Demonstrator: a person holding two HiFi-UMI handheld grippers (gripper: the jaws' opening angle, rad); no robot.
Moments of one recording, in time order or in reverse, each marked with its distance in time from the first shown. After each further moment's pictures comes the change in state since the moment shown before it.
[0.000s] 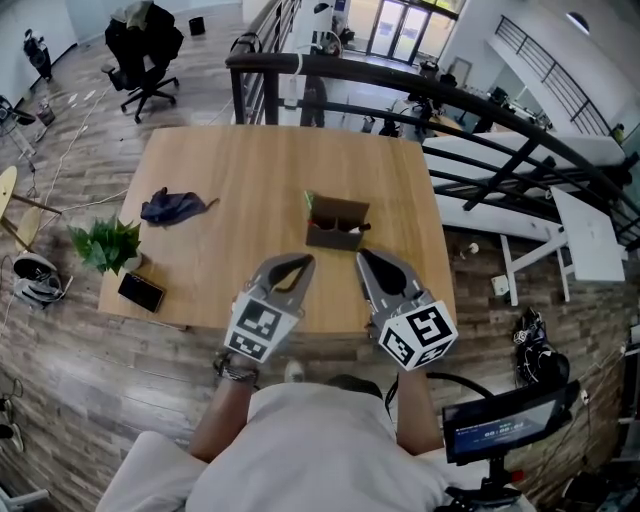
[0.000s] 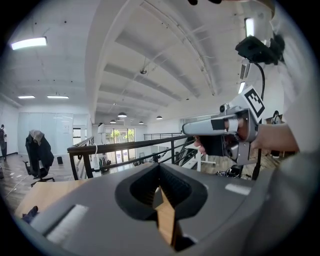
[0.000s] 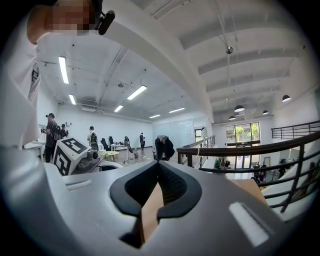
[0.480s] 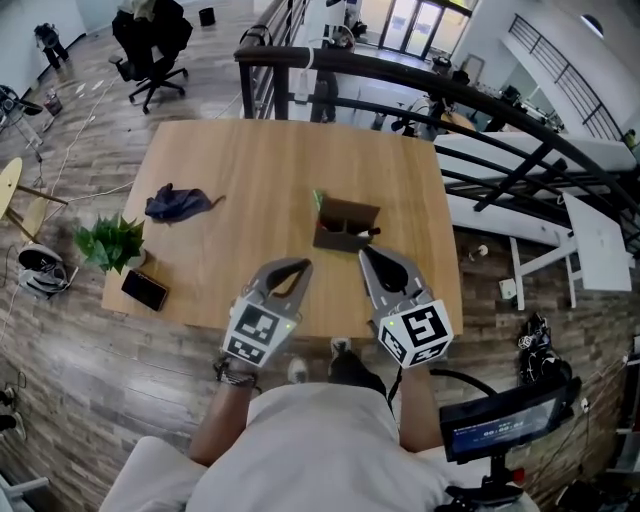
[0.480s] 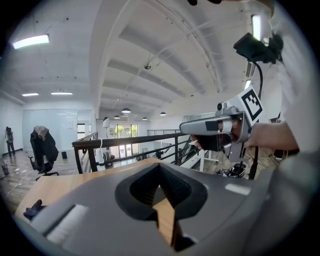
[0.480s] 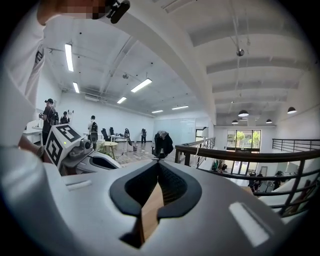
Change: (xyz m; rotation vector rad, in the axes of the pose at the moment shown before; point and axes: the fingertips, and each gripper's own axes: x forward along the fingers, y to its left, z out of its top) left arm -0.002 0.015 -0.019 -0.029 0.049 0.037; right arm 0.024 -0.013 -0.013 -0.117 0.057 -0.011
